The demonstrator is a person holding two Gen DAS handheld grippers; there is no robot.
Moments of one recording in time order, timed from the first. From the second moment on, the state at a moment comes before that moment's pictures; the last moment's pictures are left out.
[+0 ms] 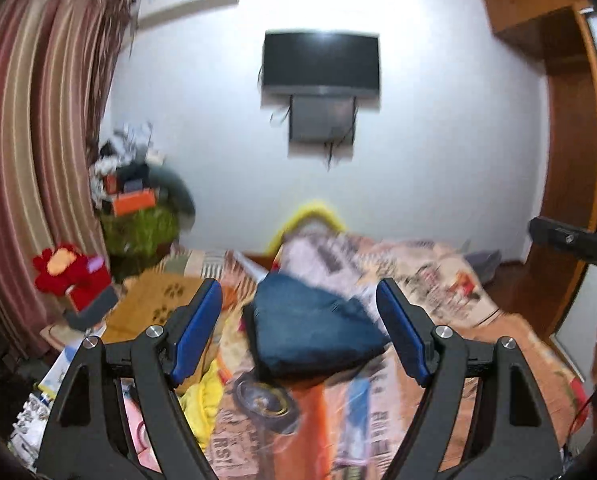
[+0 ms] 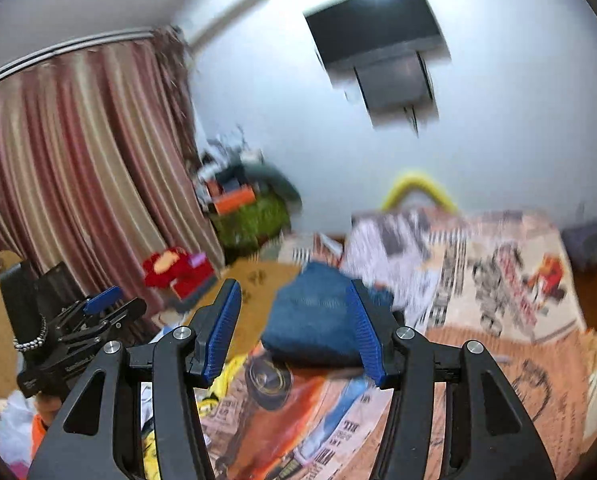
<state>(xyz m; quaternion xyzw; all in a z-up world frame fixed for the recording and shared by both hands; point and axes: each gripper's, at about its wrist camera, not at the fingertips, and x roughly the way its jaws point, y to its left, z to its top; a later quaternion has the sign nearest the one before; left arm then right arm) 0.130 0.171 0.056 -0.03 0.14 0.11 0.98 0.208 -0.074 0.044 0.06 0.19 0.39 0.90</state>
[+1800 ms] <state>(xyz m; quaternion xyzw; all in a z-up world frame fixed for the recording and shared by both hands) 0.057 0.117 0.030 -0.04 0.08 0.14 0.99 0.123 -0.082 0.033 0.02 0.10 0.31 0.94</state>
